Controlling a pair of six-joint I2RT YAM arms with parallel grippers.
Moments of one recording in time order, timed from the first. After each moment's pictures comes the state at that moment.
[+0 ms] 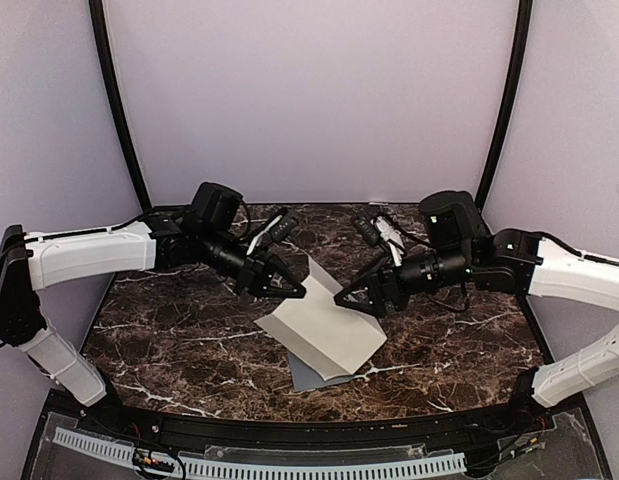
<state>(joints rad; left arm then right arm) -0.75 1.53 1.14 -0.27 1.02 0.00 0.96 1.20 1.01 -0.35 -0.36 0.25</state>
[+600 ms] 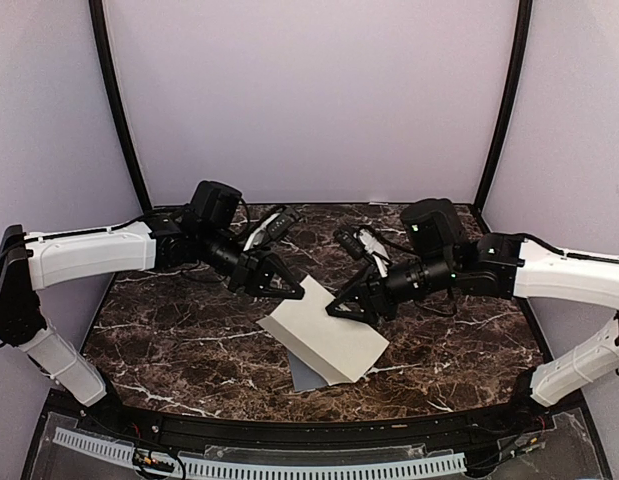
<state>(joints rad) -0.75 1.53 1.14 -0.23 1.15 -0.05 1.00 1.28 1.02 -0.32 -0.42 0.19</state>
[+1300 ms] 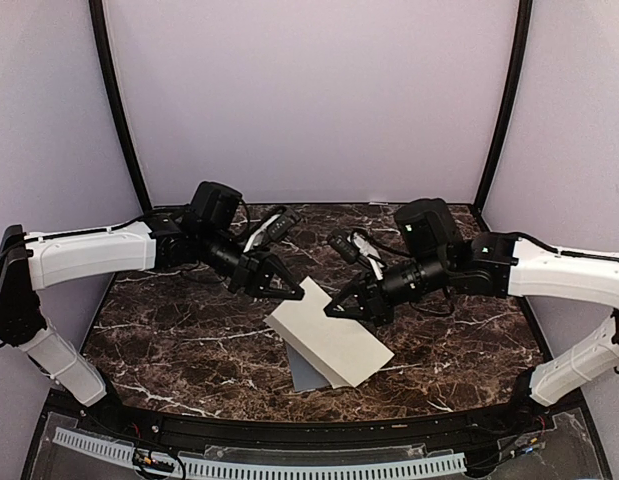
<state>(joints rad) -0.75 1.54 1.14 -0.24 1.14 -0.03 1.00 1.31 1.03 -0.31 -0.52 0.19</state>
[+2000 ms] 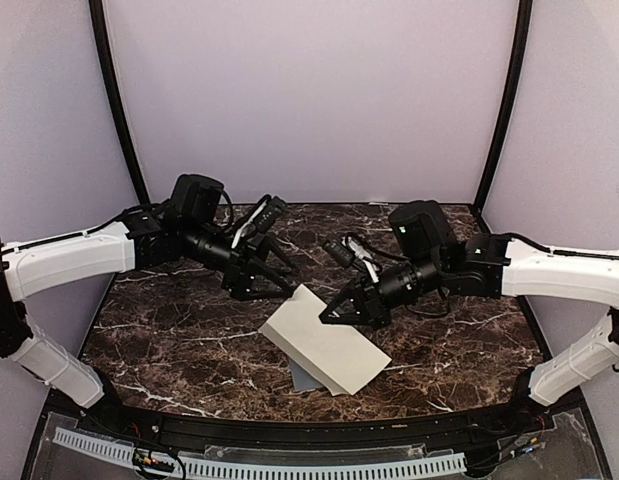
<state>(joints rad) -0.73 1.42 1.12 -0.25 0.97 0.04 1.00 1.34 1.04 -0.29 -0.61 0.22</state>
